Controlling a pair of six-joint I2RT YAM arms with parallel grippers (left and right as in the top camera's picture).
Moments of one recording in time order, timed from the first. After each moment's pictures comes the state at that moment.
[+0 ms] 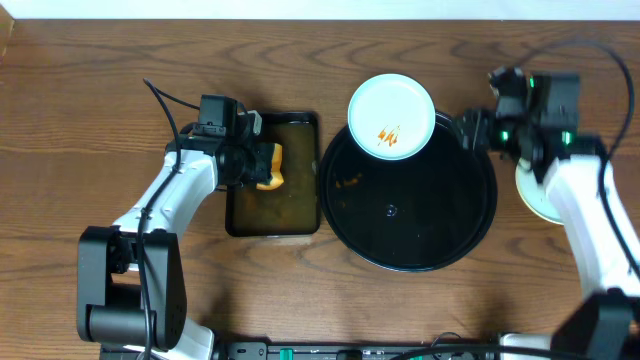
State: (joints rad) left arm -0.10 1.71 1.05 -0.56 0.32 -0.20; right arm -0.02 1.58 1.26 -0.61 -0.35 0.07
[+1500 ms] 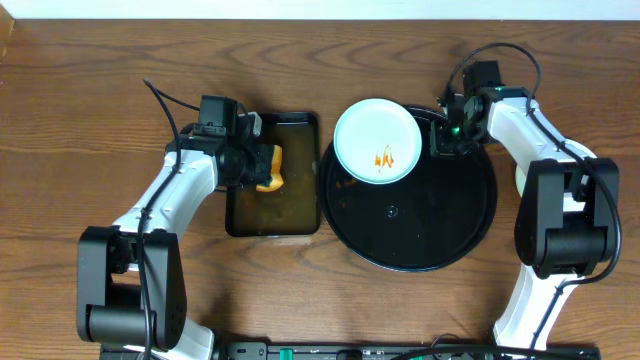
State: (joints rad) left arm -0.10 1.71 1.05 -0.57 0.32 -0.20; right arm 0.06 2.08 1.47 -0.81 -0.26 0.07
